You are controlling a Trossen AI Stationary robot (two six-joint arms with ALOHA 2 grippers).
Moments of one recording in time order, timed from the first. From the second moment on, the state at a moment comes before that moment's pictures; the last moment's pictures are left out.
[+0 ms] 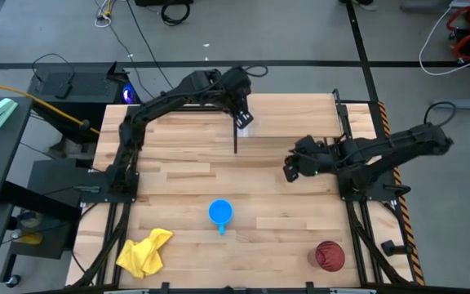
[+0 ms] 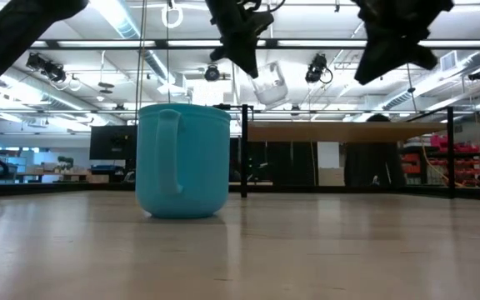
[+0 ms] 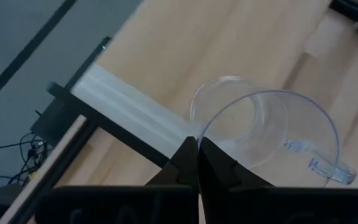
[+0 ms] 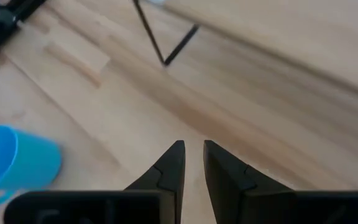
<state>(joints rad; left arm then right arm) 0.38 2.10 2.36 -1.21 -0.12 -0.16 0.18 1.10 0.94 -0.83 0.54 1.01</state>
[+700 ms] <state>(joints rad) 0.43 2.14 2.36 -1.19 -0.07 -0.04 0.03 1.10 0.94 -0.71 0.50 0.85</state>
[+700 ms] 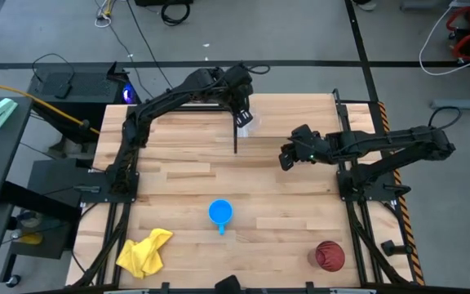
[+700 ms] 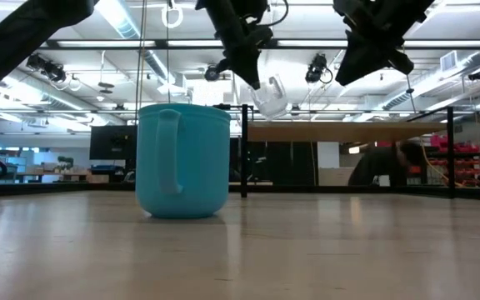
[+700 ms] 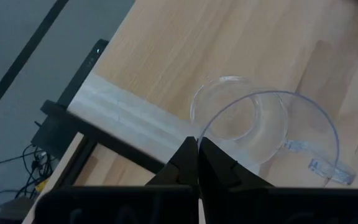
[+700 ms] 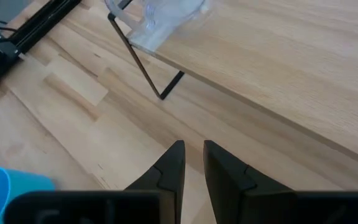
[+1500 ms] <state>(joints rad) 0.44 2.18 2.36 -1.16 -0.07 0.01 0.03 1.10 0.94 -0.68 0.50 0.86</state>
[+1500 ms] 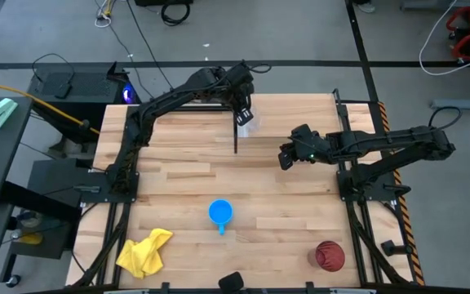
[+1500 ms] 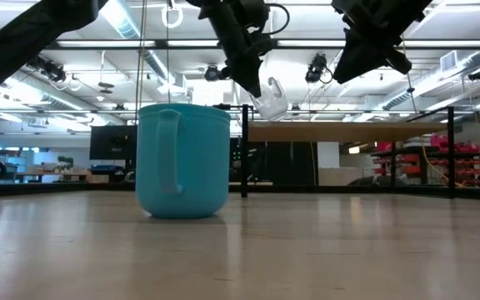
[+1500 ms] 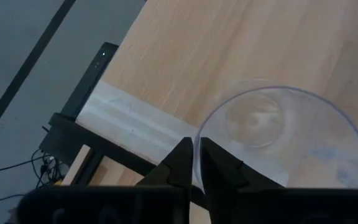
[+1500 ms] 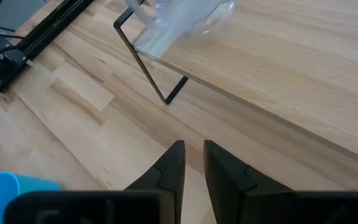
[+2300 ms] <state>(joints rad) 0.44 2.18 2.36 -1.09 -0.06 0.01 -0.13 1.10 0.94 -0.55 0.49 0.73</state>
